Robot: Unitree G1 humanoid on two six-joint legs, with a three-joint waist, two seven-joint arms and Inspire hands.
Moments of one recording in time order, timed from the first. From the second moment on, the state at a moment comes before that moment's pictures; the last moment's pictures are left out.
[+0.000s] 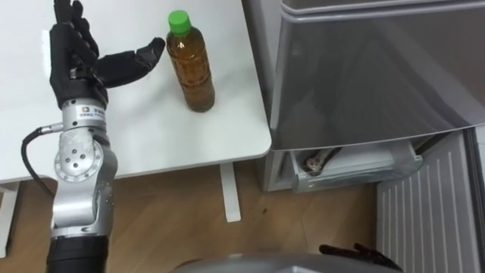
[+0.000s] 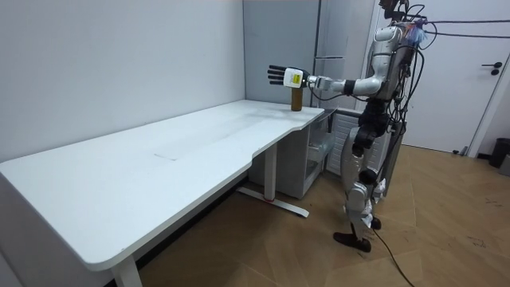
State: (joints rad) left arm 0.07 0.22 0.12 -0.06 -0.27 -0.11 0.11; right arm 0.10 -0.24 -0.07 1.33 0.39 -0.03 0.23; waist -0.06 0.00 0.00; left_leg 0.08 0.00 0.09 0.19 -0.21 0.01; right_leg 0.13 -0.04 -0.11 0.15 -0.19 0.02
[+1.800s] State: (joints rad) left arm 0.08 0.22 0.27 -0.06 -0.36 -0.05 -0.02; right arm 0.14 -0.24 -0.14 1.28 0.35 -0.02 0.23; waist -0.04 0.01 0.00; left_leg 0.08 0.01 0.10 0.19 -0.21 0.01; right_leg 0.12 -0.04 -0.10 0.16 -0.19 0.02
